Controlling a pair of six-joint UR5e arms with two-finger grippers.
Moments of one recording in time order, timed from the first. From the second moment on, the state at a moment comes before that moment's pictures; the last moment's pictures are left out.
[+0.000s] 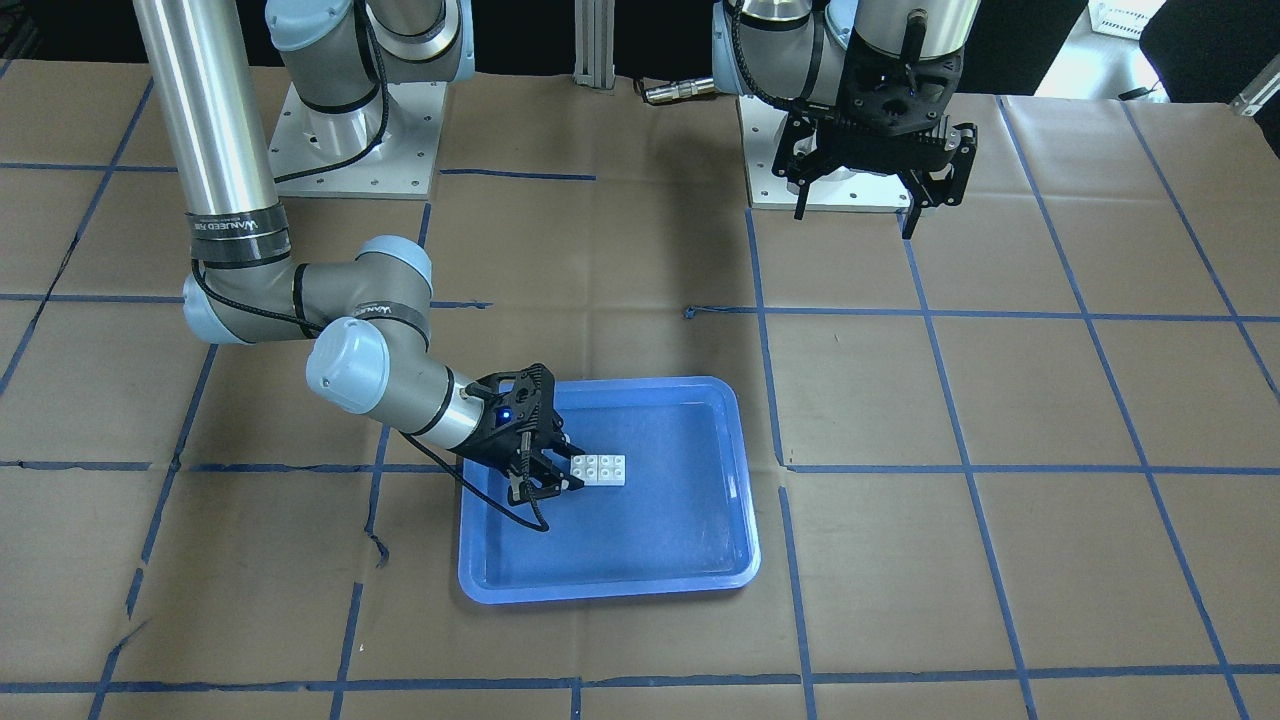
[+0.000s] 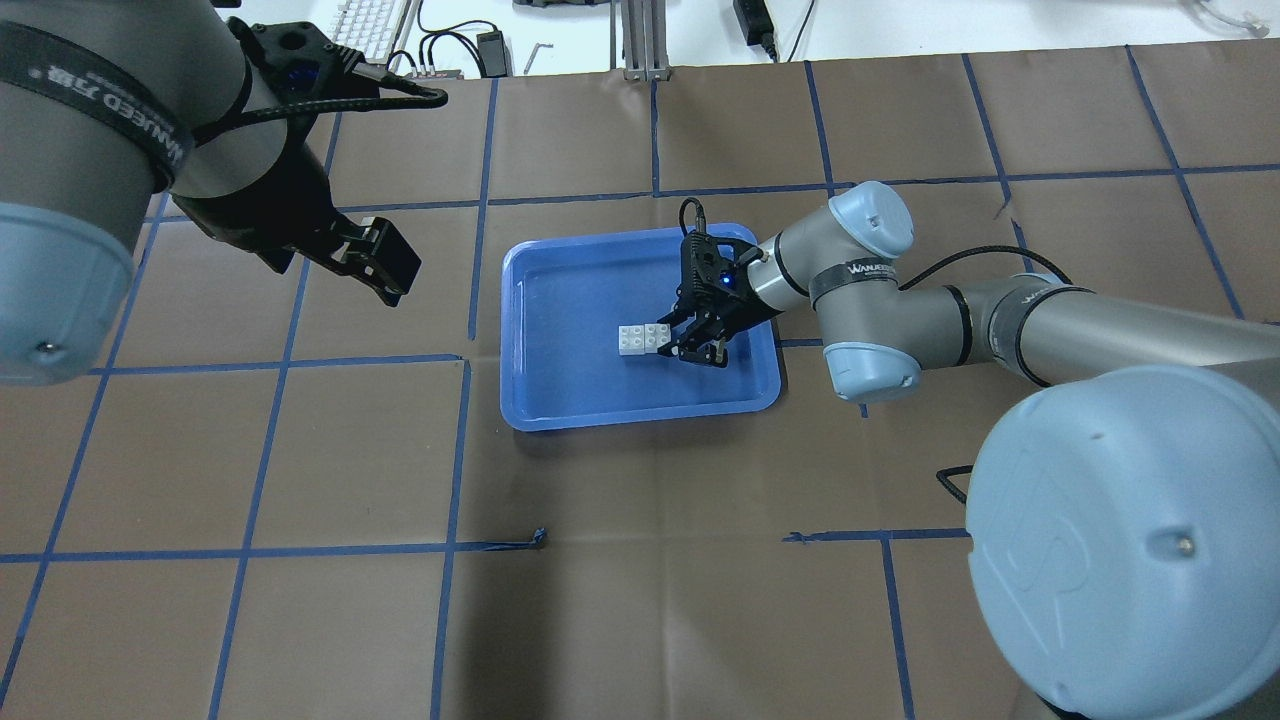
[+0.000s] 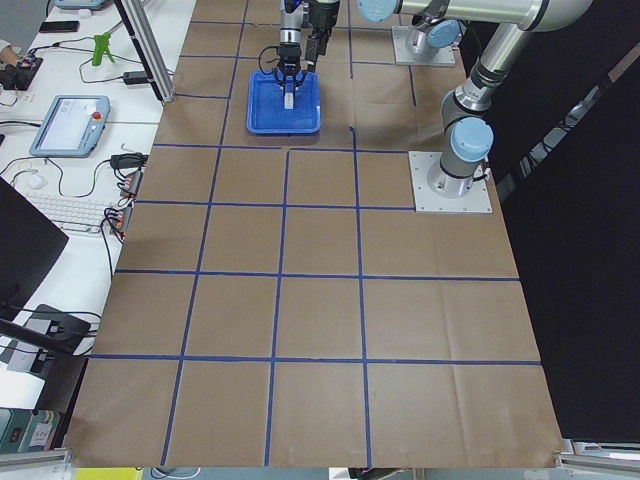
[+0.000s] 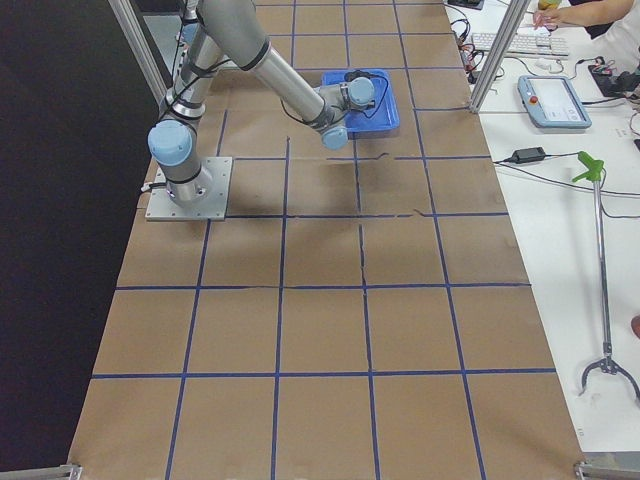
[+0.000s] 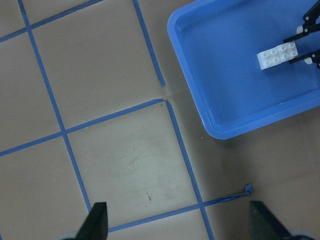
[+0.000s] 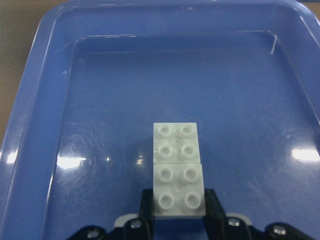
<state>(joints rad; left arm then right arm) -1.64 -1.45 -1.68 -1.48 1.66 0.25 1.67 -1.00 1.92 -2.61 -0.89 -1.43</state>
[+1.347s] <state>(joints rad) -1.64 -1.45 -1.68 -1.48 1.66 0.25 1.67 -1.00 1.92 -2.62 -0.88 -1.43</state>
